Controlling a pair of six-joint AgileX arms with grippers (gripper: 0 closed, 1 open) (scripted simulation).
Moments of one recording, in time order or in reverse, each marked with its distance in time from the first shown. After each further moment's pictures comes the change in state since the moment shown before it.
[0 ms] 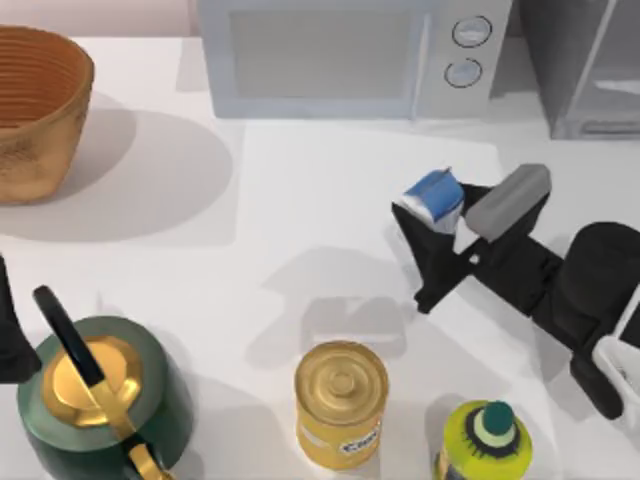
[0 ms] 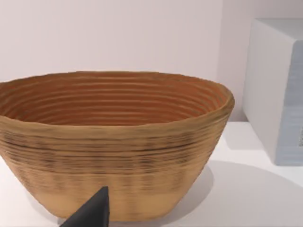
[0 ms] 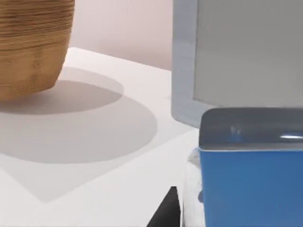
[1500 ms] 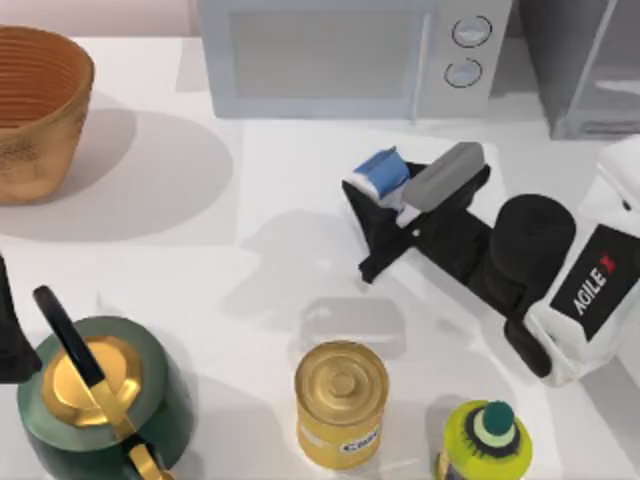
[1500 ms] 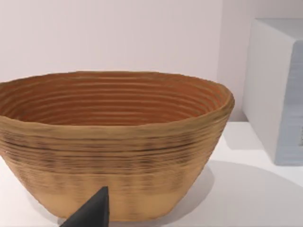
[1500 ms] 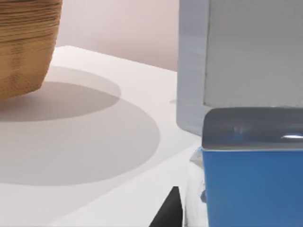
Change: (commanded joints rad) left arm 0.000 0.000 0.000 0.000 0.000 0.000; right arm 0.057 0.157 0.269 -0.113 0.059 -0.002
